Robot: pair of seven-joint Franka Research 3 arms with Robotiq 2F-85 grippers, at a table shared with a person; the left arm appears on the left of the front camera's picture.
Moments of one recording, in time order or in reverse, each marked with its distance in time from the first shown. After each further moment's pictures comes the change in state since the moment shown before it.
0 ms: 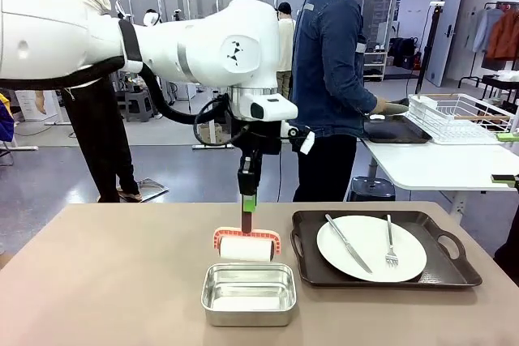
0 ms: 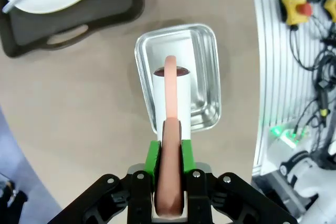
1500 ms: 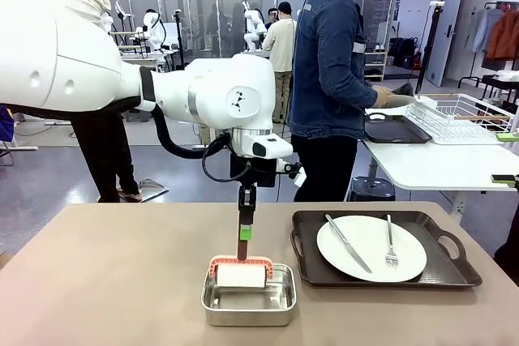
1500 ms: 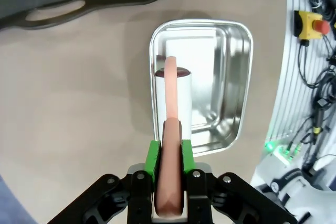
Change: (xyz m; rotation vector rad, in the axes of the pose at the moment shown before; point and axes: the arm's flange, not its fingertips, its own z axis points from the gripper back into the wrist) left arm -0.012 0.042 -0.083 -0.089 0.020 0.128; right arm 0.000 0.000 0.000 0.000 0.000 0.000
